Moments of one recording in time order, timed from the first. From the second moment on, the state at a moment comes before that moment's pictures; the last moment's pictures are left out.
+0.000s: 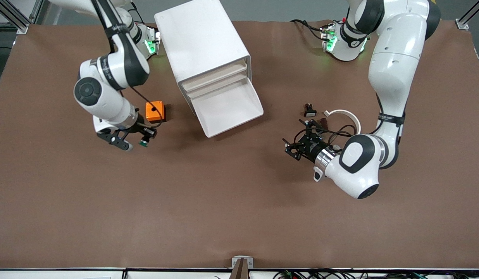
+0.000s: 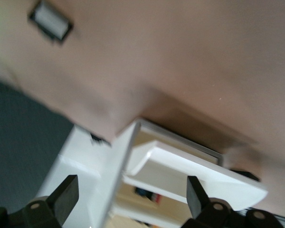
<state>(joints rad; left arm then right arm) -0.24 0.85 -0.03 -1.20 -0.66 1.32 -1.05 0.42 0.12 -0.07 -2.12 0.12 2.20 0.79</state>
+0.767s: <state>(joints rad) -0.28 0.74 -0.04 -1.19 -0.27 1.79 -0.69 0.76 0.14 -0.07 -2.04 0.13 2.21 1.24</state>
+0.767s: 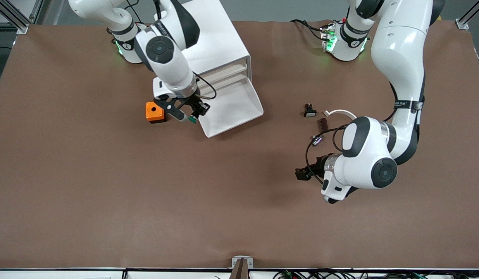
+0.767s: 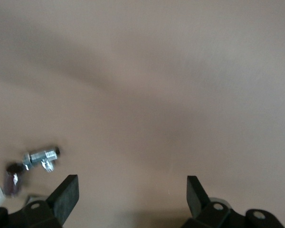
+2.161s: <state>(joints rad) -0.30 0.65 -0.04 -1.19 -0.08 1.85 -0.69 0.98 0.39 -0.07 -1.88 0.13 2.24 1.43</state>
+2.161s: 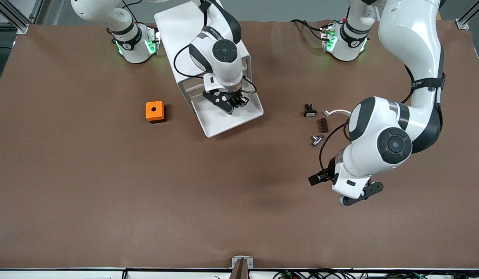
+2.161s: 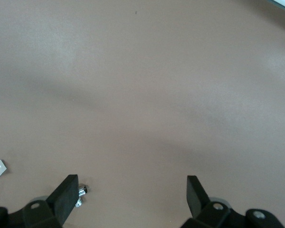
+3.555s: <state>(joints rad) -0.38 0.67 -0.08 -1.23 -0.08 1.85 -0.69 0.59 0.39 -0.11 -1.44 0.13 1.66 0.80</state>
